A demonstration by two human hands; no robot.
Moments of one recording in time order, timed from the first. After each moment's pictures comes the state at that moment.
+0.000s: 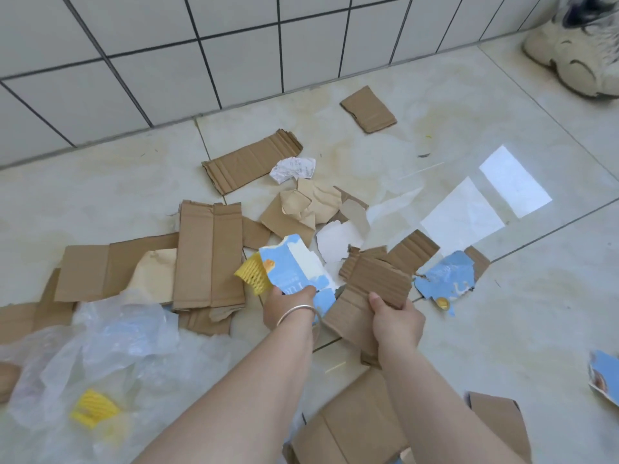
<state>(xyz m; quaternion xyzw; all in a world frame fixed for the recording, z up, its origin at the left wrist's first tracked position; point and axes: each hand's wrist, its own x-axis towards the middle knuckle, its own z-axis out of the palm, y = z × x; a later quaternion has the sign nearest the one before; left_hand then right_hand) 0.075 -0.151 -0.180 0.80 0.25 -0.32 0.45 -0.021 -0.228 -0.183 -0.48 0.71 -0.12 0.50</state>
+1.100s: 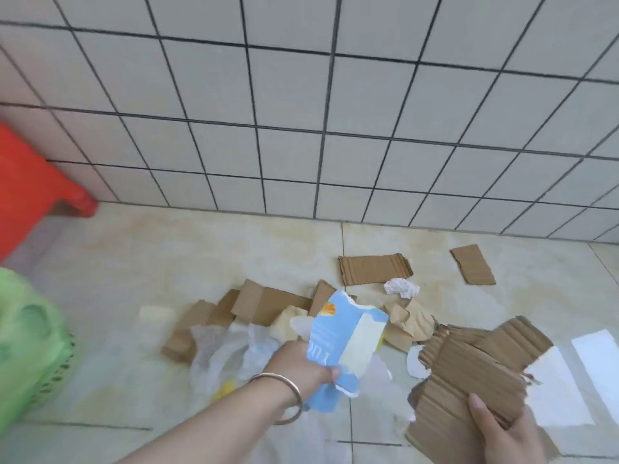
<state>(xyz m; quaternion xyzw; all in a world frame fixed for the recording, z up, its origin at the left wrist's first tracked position) 0.128 0.009 0.022 0.81 0.02 -0.39 0.44 -0.004 -0.198 0.020 -0.68 0.50 -0.12 0.52</state>
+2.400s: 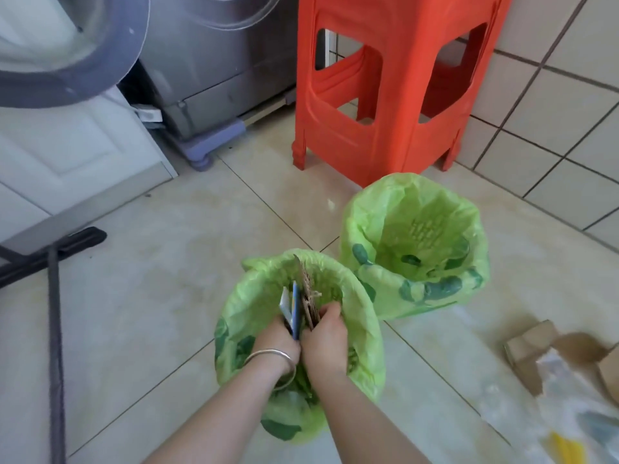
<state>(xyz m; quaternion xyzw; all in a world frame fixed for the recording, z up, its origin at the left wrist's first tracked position) 0.011 0.552 -0.024 0.79 0.46 -0.20 0.35 0.048 0.494 -0.041 -0.86 0.02 0.30 0.41</state>
